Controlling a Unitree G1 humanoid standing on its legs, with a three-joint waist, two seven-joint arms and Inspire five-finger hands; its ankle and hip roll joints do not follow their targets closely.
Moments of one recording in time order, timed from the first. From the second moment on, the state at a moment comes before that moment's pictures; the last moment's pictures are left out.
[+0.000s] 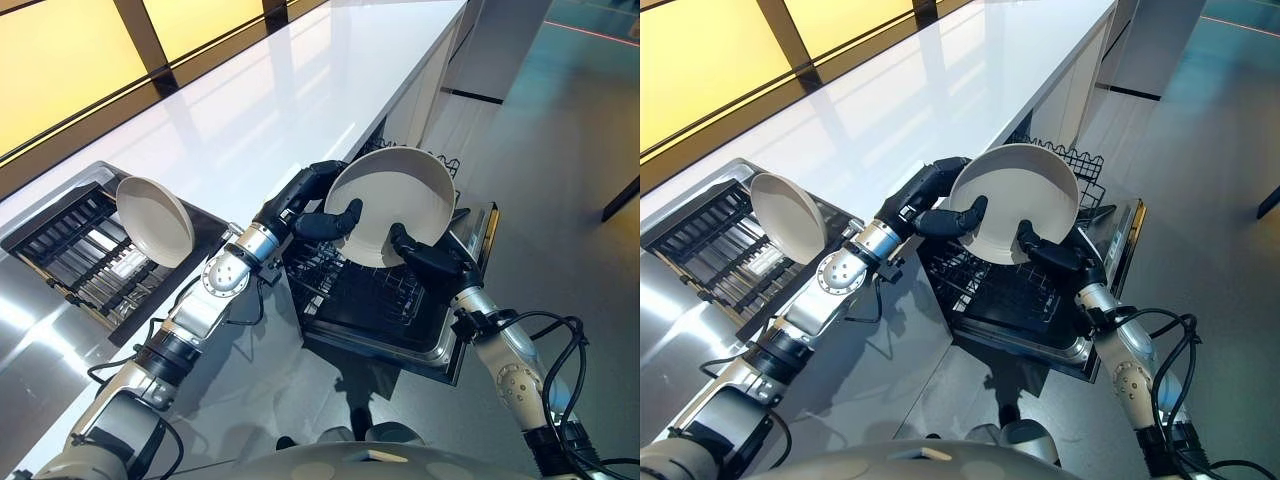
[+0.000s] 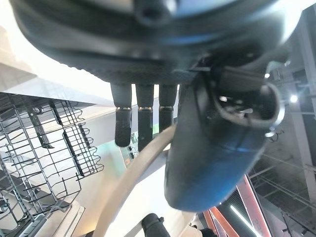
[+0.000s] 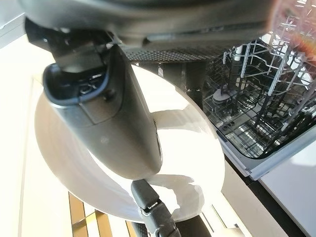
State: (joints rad) left arm -0.39 0.50 -0.44 0.05 -0.27 -0.23 -0.08; right arm 0.08 -0.45 0.06 -0.10 0.86 0.09 0.23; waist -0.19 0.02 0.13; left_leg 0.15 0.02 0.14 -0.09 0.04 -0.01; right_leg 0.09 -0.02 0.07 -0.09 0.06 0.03
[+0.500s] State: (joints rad) left arm -0.24 0.64 -0.19 -0.17 -0.19 -0.13 -0.07; right arm 0.11 -0.46 -0.01 -0.08 0.58 0.06 0.06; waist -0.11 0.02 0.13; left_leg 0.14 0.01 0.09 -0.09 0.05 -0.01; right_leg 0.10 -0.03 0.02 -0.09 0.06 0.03
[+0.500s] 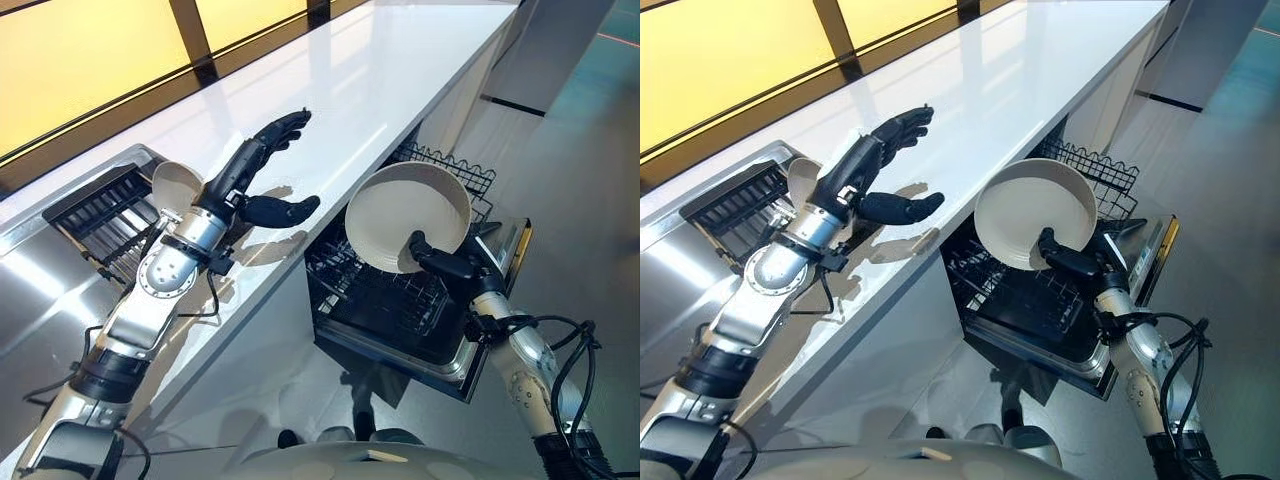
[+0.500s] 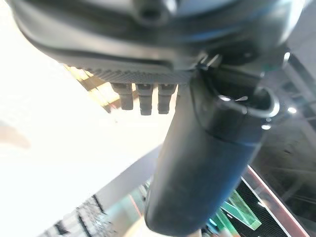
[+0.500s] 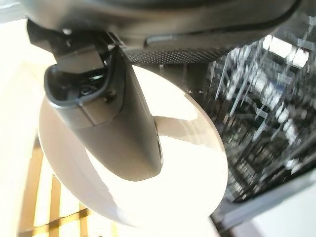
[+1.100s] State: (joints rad) left arm -0.06 0.72 -0.03 -0.23 -0.16 -0.14 -0.06; right arm 0.06 -0.65 -0.01 0.11 -0.19 0.16 -0.21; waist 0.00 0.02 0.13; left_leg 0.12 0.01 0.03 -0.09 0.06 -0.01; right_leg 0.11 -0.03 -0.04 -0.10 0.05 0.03
